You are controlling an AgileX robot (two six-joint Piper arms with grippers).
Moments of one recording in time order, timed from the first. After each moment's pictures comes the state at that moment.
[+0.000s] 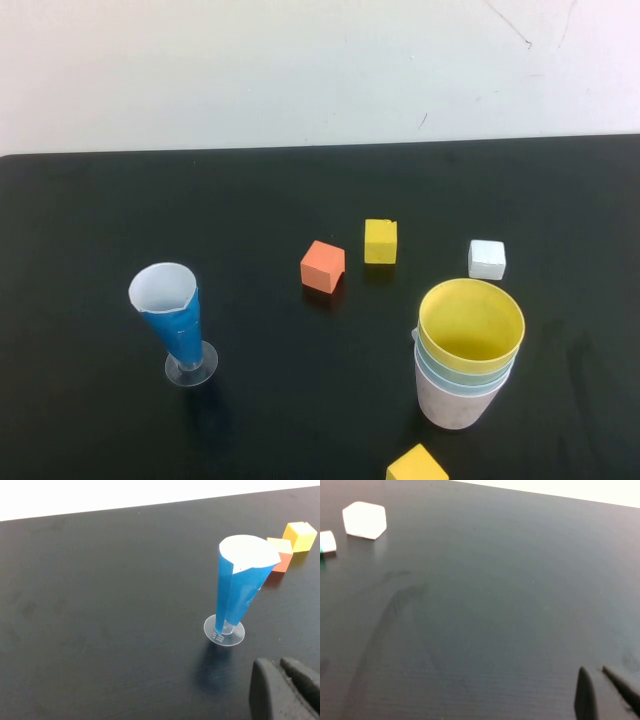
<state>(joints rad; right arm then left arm) 0.01 -0.01 0.03 -0.07 0.39 -0.07 -0.74 0.14 -0.51 0.52 0.91 -0.62</state>
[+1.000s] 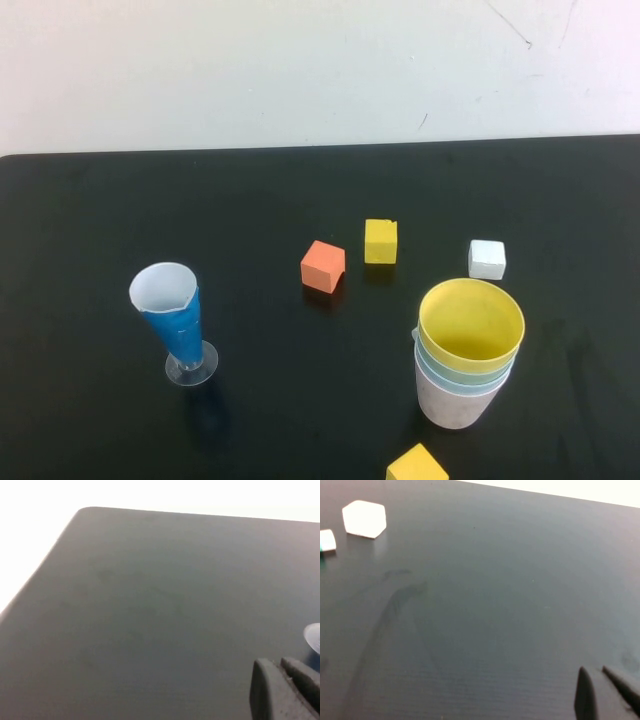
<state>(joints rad) 0.00 -0.01 0.03 -0.07 0.39 -0.07 0.06 -0.01 0.02 -0.16 0.27 0.01</state>
